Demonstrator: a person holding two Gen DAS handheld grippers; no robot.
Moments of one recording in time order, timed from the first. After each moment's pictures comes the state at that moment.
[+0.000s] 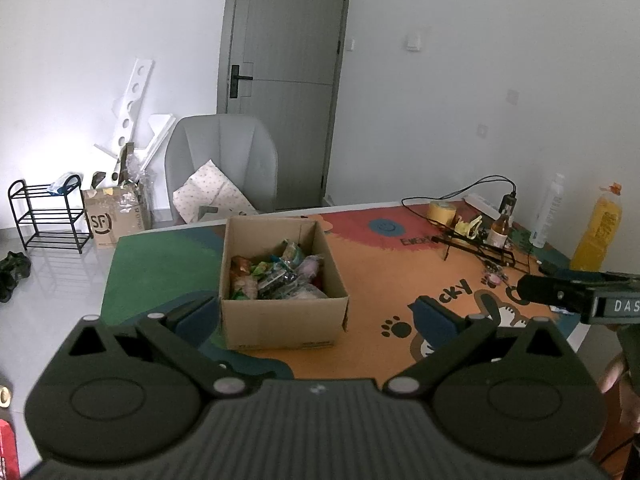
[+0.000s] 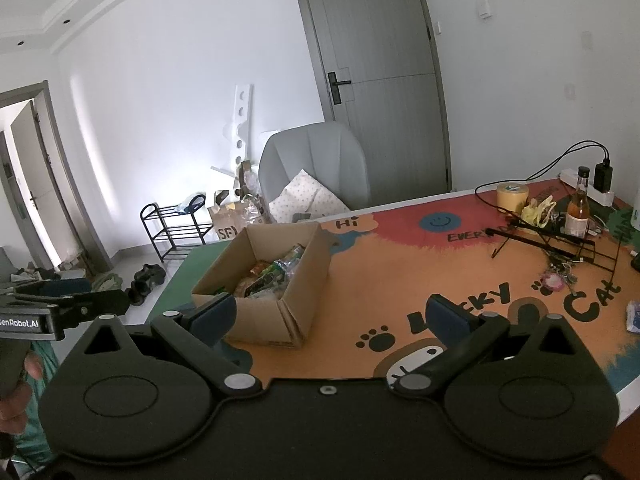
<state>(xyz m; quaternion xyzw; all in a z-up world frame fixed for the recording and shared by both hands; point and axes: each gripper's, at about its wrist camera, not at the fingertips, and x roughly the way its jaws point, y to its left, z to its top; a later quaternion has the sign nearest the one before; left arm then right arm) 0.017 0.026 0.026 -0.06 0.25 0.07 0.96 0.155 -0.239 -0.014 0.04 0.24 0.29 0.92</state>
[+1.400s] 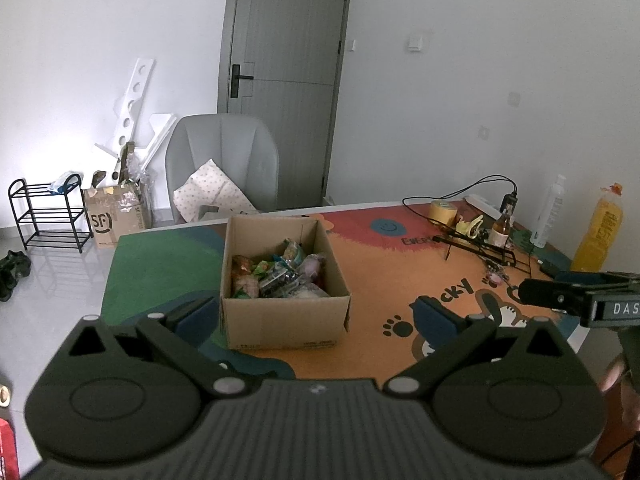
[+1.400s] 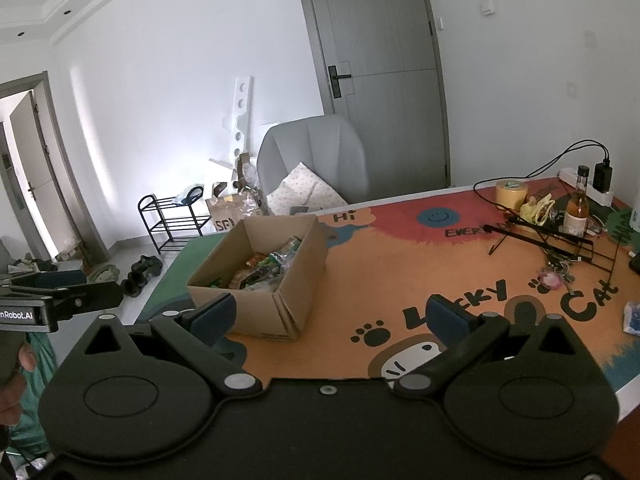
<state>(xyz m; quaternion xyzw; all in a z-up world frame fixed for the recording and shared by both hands) 0.016 0.027 0.026 -0.06 0.25 0.07 0.96 0.157 -0.237 -0.016 0.03 0.25 0.29 0.92</state>
